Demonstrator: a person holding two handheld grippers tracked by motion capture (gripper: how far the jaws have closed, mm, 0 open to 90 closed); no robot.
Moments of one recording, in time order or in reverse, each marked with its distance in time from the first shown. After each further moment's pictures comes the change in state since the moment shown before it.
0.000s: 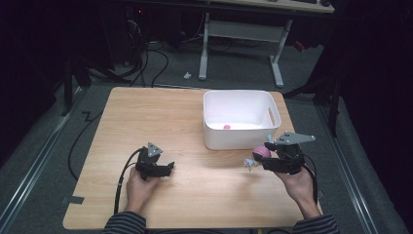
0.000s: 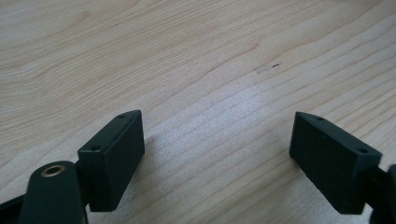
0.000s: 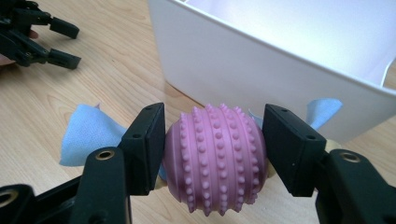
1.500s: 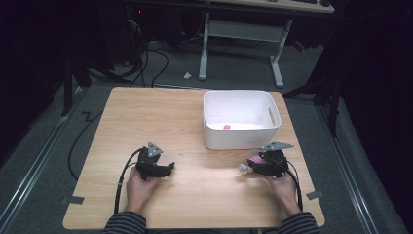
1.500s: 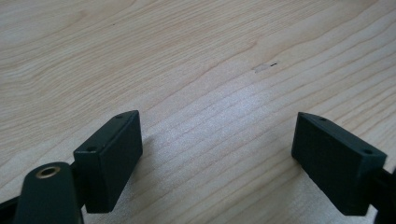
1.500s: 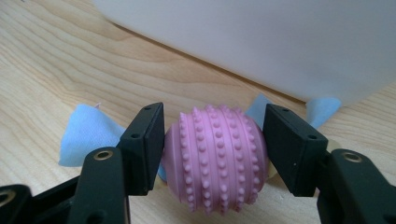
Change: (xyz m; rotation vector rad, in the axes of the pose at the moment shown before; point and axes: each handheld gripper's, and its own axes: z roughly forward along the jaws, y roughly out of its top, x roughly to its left) left arm 0.000 0.000 0.000 0.002 -0.006 0.004; right arm -0.021 -0.061 0.084 0.108 -0.055 0.119
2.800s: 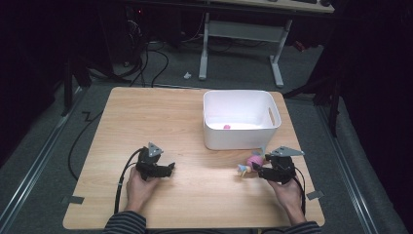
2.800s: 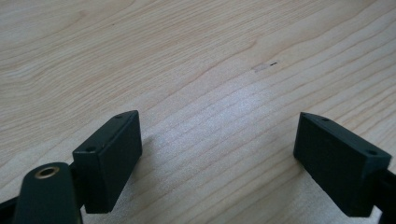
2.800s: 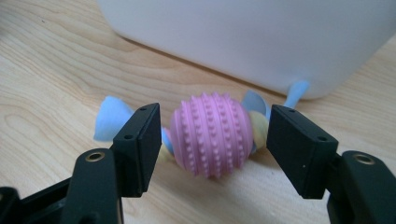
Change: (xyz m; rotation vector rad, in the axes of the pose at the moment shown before) left arm 0.000 0.000 0.000 0.004 0.001 0.006; right arm 0.006 -0.009 -0.027 -0.069 -0.029 0.028
